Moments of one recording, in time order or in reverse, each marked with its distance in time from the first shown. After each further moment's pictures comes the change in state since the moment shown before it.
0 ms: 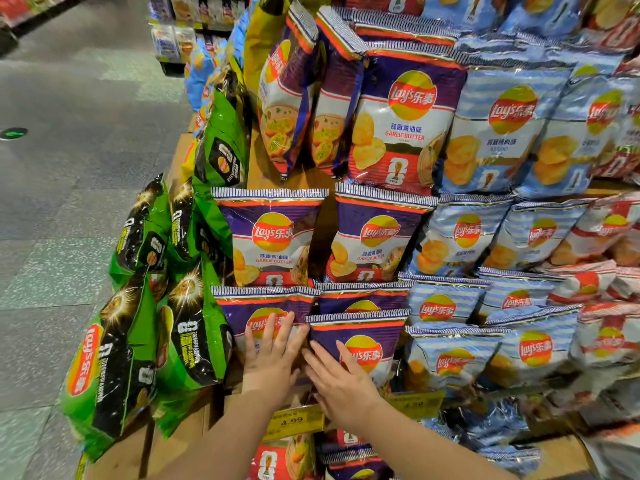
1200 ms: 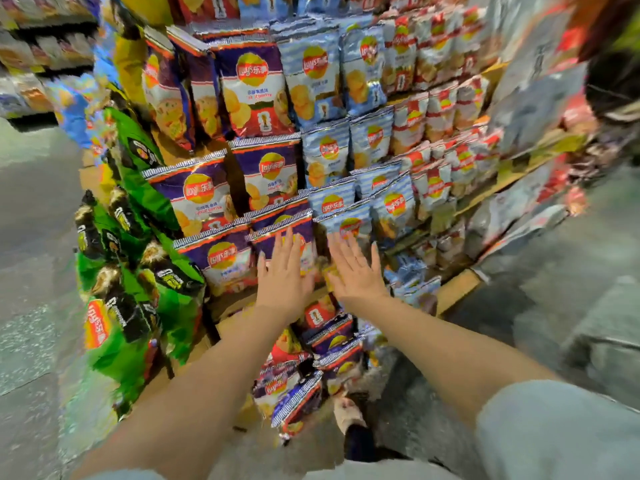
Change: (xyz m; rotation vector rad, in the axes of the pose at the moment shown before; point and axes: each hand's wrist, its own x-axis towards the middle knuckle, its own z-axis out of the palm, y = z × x) left_hand -0.112 0.117 -0.148 -0.126 0.028 0.209; right_hand -0.149 -0.034 -0.148 0.500 0.010 0.845
